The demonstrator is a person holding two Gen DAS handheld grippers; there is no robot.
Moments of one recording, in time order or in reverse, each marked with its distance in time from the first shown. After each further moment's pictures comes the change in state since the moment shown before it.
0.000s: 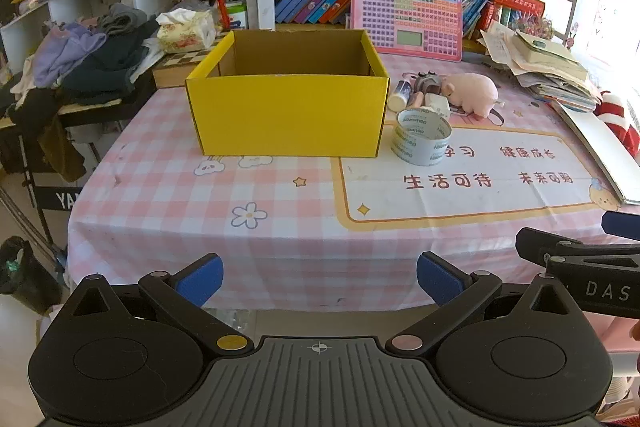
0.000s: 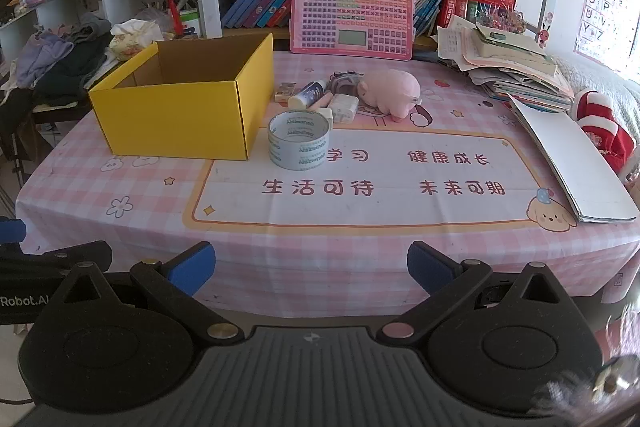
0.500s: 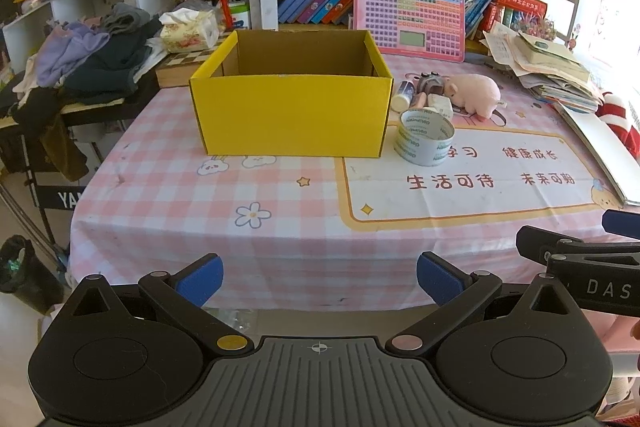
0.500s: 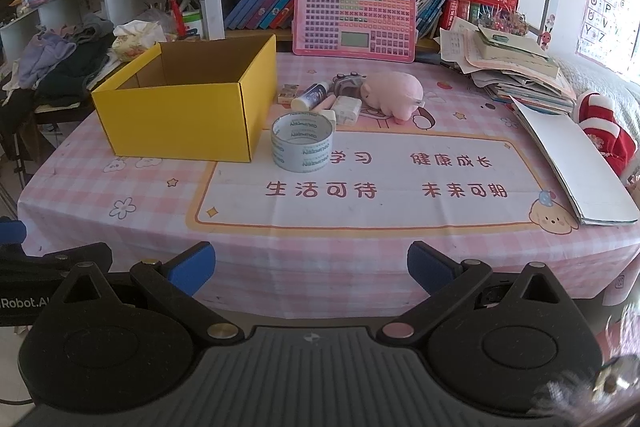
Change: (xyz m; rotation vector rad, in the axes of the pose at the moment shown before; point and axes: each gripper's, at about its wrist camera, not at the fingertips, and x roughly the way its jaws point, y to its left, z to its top) left arm 0.000 0.002 0.000 -0.003 -0.001 0.005; right arm 0.000 0.004 0.000 -0.005 -0.003 0.001
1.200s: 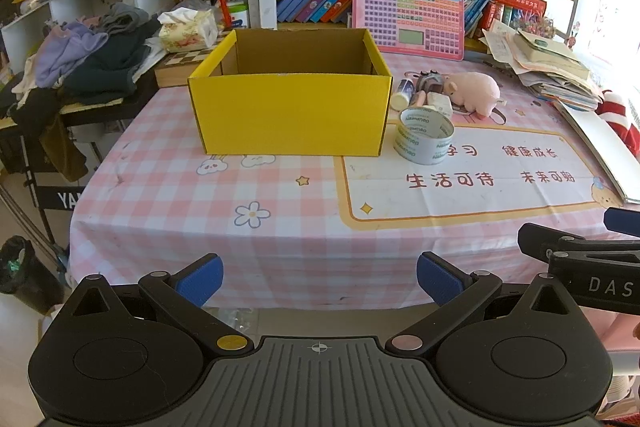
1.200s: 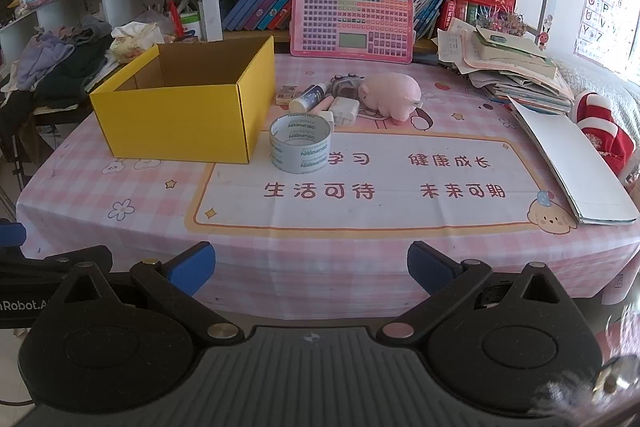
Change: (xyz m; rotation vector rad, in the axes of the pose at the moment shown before) left arm 0.001 0.000 0.000 0.006 0.001 0.000; right arm -0.001 0.000 0.000 0.004 -0.005 -0.006
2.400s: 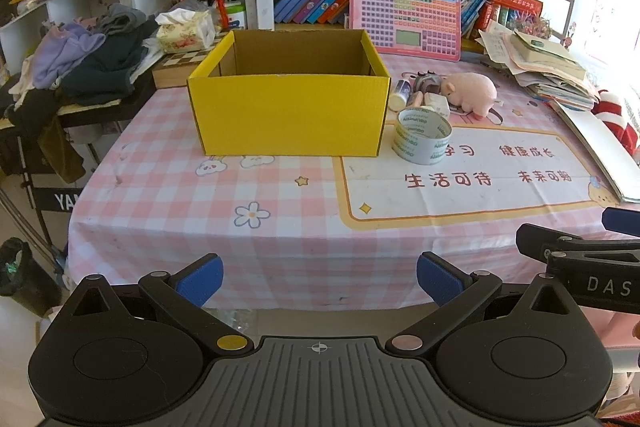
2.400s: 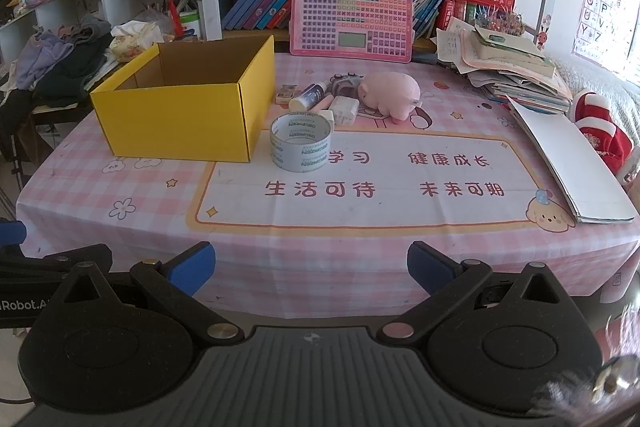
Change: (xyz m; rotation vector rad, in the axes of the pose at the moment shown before) left arm -0.001 0.003 -0.002 0.002 0.003 -0.014; right arm -0.002 0.002 0.001 0.000 0.004 -0.005
